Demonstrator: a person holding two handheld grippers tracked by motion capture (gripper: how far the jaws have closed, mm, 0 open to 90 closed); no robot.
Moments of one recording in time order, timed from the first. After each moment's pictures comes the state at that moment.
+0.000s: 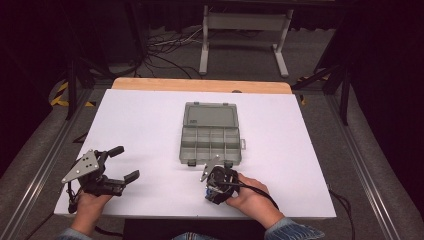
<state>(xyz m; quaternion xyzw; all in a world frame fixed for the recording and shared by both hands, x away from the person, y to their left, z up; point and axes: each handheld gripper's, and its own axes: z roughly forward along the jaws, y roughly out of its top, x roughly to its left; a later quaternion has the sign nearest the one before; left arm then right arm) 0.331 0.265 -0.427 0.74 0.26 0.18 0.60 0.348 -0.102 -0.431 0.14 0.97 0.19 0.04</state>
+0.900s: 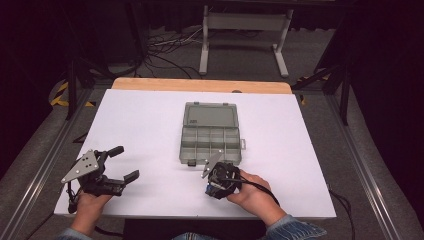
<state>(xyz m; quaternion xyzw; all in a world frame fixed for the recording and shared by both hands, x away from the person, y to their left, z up) 0.331 0.265 -0.427 0.73 0.26 0.18 0.60 0.350 -0.105 -0.412 0.13 0.97 0.21 0.03</state>
